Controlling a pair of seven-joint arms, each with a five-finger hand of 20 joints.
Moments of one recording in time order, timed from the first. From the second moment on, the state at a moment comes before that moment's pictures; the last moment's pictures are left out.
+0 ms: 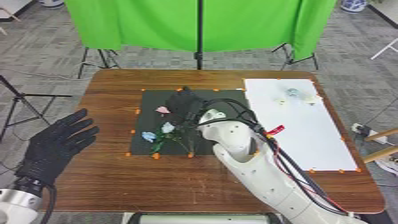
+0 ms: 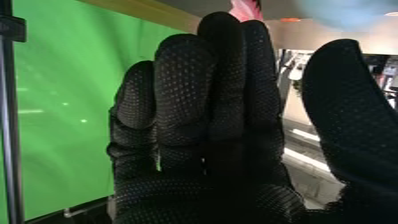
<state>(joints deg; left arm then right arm) 133.3 -66.1 -115.6 -125.7 37.5 -7.9 -5.0 -65.2 -76.1 46.4 -85.4 -163.6 -7.7 -4.9</state>
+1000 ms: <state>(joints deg) 135.4 -67.4 -117.0 -126.3 37.5 -7.9 -3.9 -68.5 -52.4 62.1 -86.9 -153.1 -7.9 15.0</state>
